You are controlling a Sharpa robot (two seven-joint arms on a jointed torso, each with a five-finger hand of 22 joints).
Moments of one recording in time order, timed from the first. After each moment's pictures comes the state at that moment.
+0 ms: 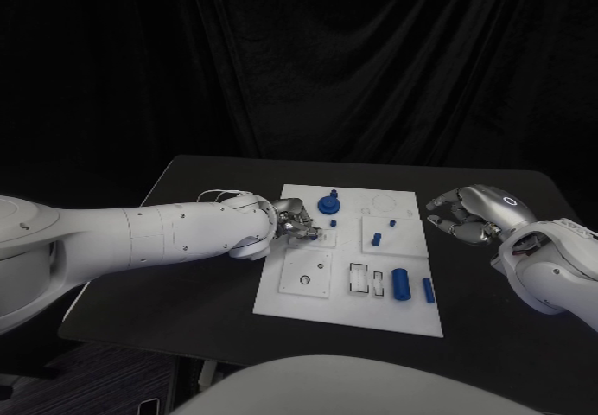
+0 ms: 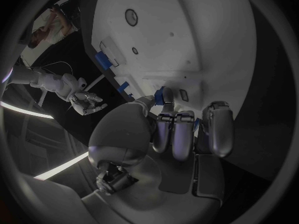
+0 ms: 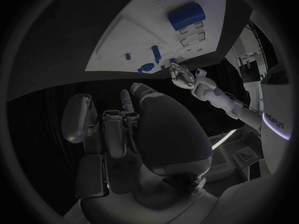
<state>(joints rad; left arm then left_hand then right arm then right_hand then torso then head) 1.12 -0.71 -0.21 1.32 -1.05 -0.20 -0.22 1.14 0.05 0.21 0.21 0.41 0.94 0.04 0.33 1.16 1.47 -0.02 1.57 1.31 1.46 -0.07 1.56 1.31 0.05 1.41 0.05 1.41 1.31 1.23 -0.91 -0.25 1.55 -1.53 -0.53 -0.14 1.46 -0.04 0.25 0.25 0.35 0.90 0.14 0.11 0.19 1.47 0.05 1.54 1.31 1.46 -0.02 1.51 1.31 0.06 1.42 0.10 1.20 1.31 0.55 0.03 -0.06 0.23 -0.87</state>
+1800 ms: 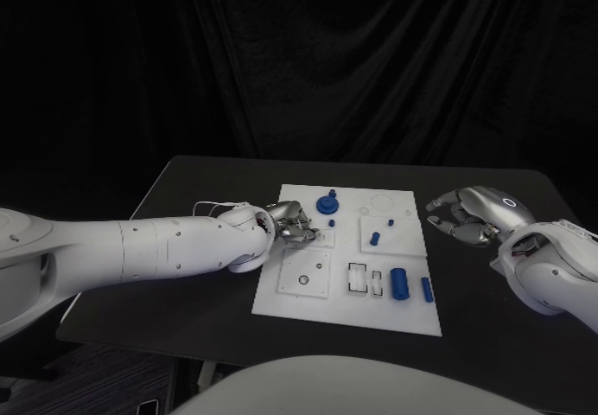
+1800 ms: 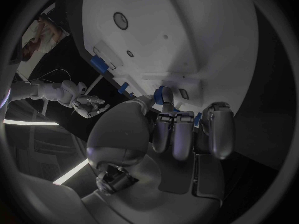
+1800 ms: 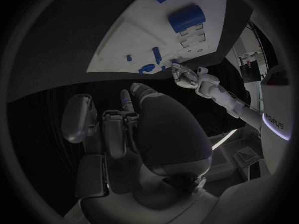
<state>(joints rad) 1.08 -0.73 -0.21 1.37 -1.17 -0.36 -0.24 1.15 0.01 0.30 0.22 0.43 0.98 0.03 0.34 1.16 1.47 -0.03 1.57 1.31 1.46 -0.07 1.56 1.31 0.05 1.42 0.04 1.41 1.31 1.22 -0.92 -0.25 1.55 -1.53 -0.54 -0.14 1.46 -0.04 0.26 0.25 0.36 0.90 0.14 0.11 0.19 1.47 0.05 1.54 1.31 1.46 -0.02 1.51 1.31 0.06 1.42 0.10 1.20 1.31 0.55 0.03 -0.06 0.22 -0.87</state>
